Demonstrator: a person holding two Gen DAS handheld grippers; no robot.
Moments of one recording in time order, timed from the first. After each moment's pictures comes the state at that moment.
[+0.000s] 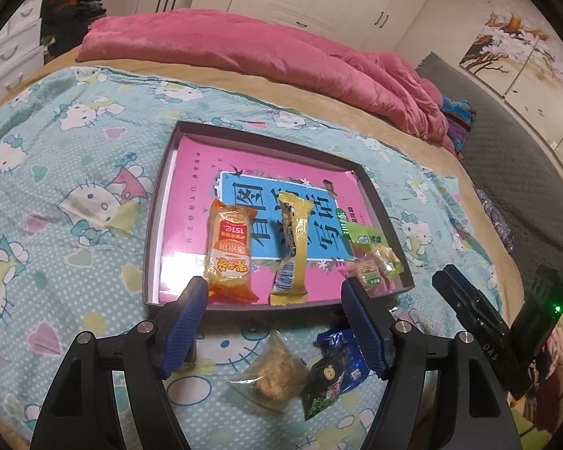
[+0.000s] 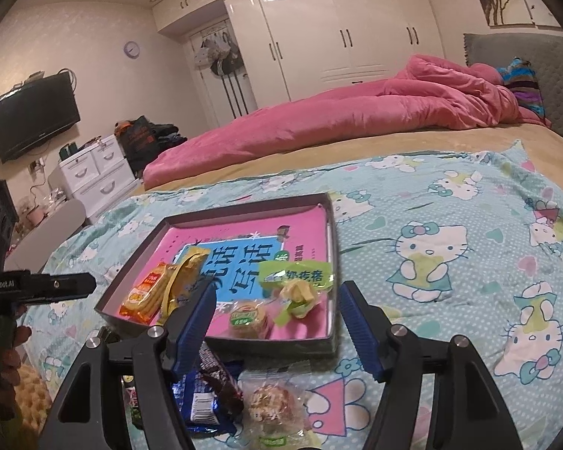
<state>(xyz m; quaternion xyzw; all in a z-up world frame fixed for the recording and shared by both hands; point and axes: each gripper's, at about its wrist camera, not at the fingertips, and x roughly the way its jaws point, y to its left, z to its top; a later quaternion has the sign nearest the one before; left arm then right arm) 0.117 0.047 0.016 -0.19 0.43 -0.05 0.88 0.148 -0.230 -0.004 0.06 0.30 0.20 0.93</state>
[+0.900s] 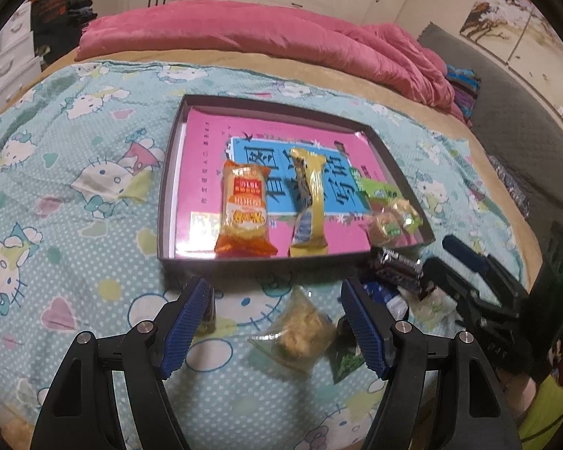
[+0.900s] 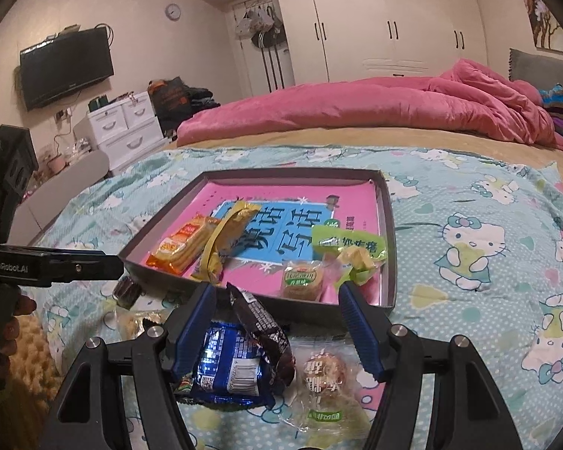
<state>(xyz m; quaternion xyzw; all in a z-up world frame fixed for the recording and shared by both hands) 0.094 0.037 -0.002 -0.13 0.47 -0.04 0.87 0.128 -0.189 -0.017 -0.01 0.33 0.26 0.91</state>
